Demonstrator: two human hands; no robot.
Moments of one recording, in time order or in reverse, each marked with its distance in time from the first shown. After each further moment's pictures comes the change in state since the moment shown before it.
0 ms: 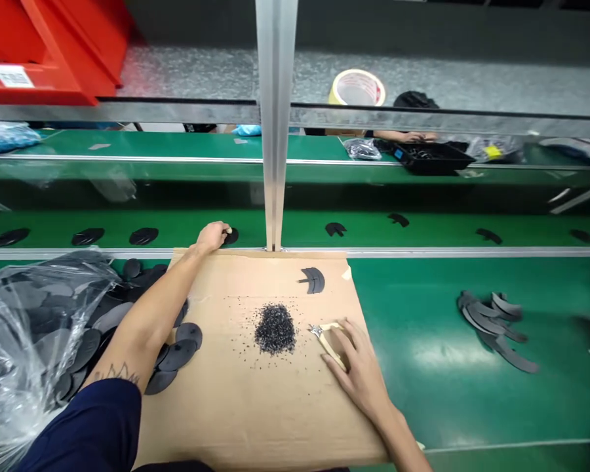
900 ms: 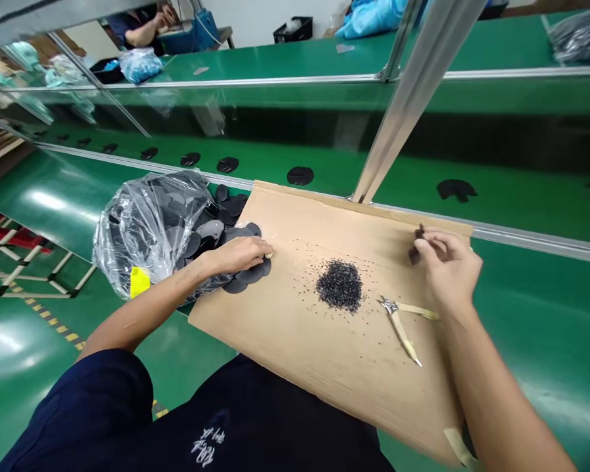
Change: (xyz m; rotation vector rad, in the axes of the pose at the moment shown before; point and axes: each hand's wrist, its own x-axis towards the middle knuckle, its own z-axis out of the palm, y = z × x) left_hand -0.220 -0.017 -0.039 0.162 -0.419 0.330; right_hand 0.165 0.049 0.064 0.958 0.189 0.330
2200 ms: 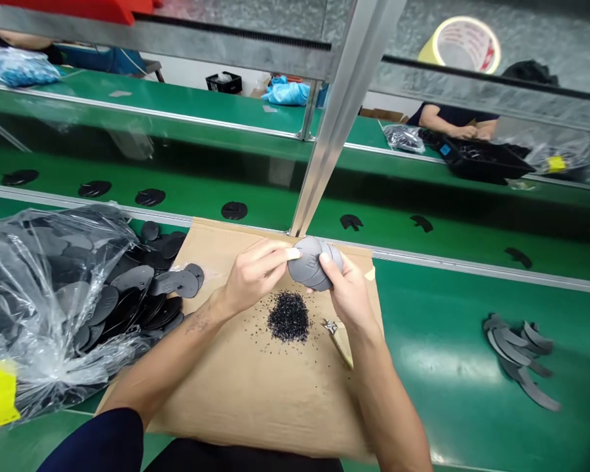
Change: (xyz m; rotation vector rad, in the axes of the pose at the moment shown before) left_hand 0.095 0.105 -0.046 -0.453 1.256 0.409; right_hand -0.029 -0.134 0.063 0.331 -0.254 0.323
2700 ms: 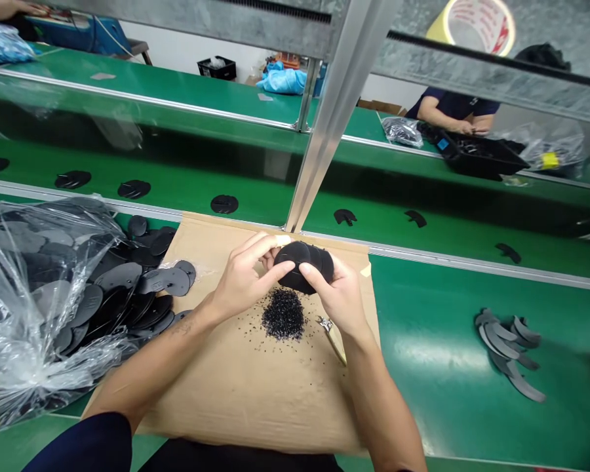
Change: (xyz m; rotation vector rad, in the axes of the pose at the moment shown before) left_hand 0.002 0.015 -0.003 -0.215 -0.075 -0.384; right_hand -0.010 -0.007 0.008 -0.258 0.015 -0.202
